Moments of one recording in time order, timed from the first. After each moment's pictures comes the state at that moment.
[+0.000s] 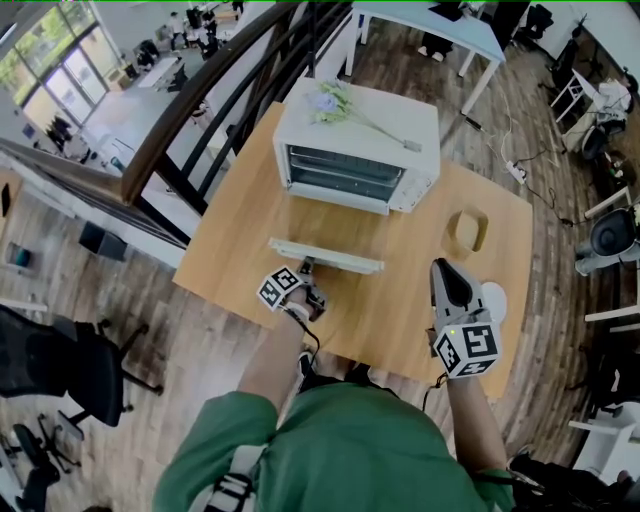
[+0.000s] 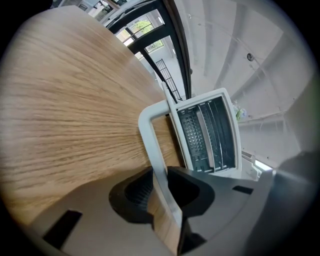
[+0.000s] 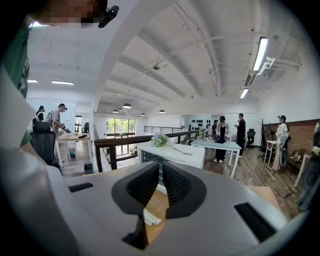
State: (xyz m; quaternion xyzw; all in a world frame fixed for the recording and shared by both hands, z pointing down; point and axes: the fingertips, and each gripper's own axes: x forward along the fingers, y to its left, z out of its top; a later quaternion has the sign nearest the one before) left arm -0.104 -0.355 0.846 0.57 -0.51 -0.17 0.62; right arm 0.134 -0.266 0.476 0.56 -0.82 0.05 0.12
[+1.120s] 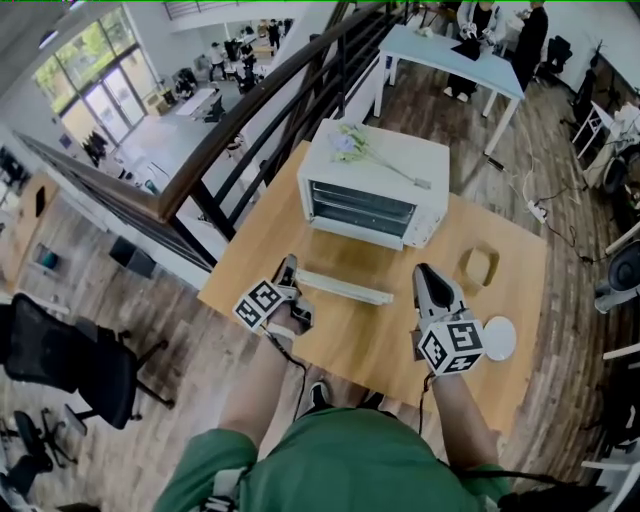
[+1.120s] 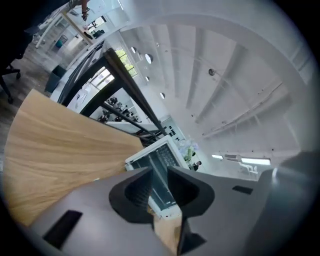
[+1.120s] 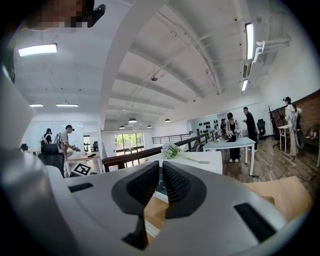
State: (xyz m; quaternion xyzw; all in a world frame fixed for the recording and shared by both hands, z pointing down) left arm -0.188 -0.368 0.635 0.65 -0.56 -0.24 0.46; right arm 0.099 -0.300 0.461 0.52 -0.85 0.08 0.03
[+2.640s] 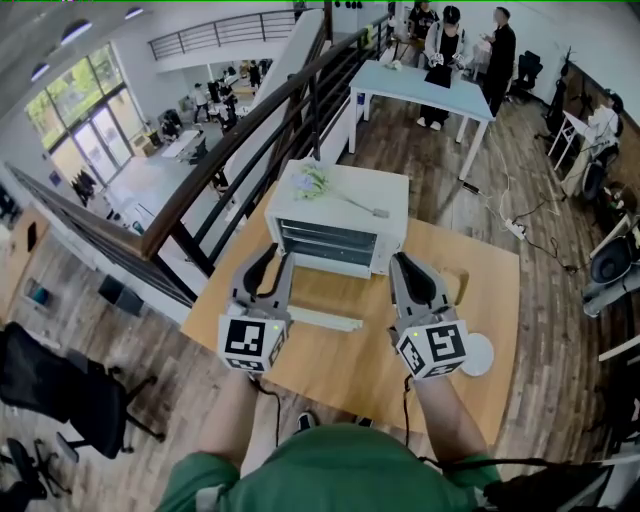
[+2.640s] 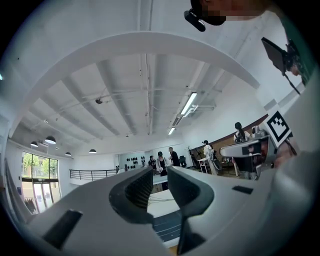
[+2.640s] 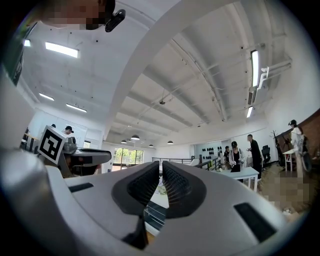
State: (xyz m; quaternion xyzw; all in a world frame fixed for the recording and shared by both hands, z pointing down) left arm -0.063 -0.316 0.346 0.84 -0.53 -0.01 -0.11; right arm 0.124 -0.300 0.344 0.51 -0.86 -0.06 -0.05
